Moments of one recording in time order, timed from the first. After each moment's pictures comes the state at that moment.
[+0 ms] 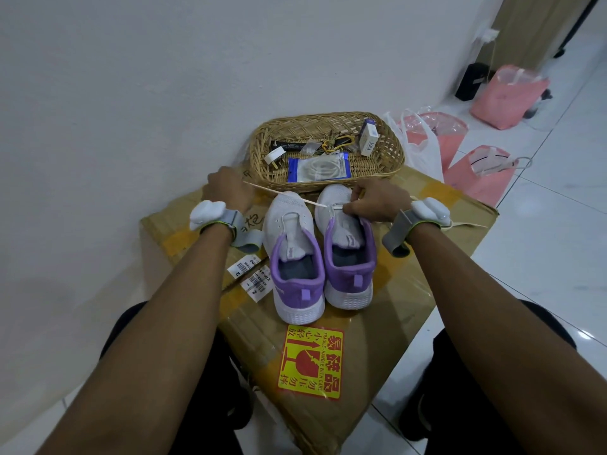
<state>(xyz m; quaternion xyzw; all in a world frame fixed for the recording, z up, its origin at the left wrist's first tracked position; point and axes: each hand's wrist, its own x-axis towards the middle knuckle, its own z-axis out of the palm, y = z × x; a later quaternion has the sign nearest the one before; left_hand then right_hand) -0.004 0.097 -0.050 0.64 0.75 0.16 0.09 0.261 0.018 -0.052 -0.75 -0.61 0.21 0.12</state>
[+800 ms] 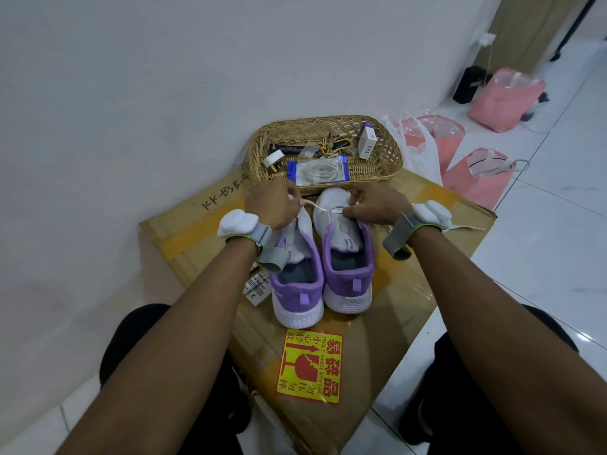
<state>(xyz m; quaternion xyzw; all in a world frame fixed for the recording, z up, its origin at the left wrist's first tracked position) 0.044 0.070 -0.052 0.80 0.56 0.15 0.14 0.259 0.013 -0.046 -0.75 -0.62 0.22 0.10</state>
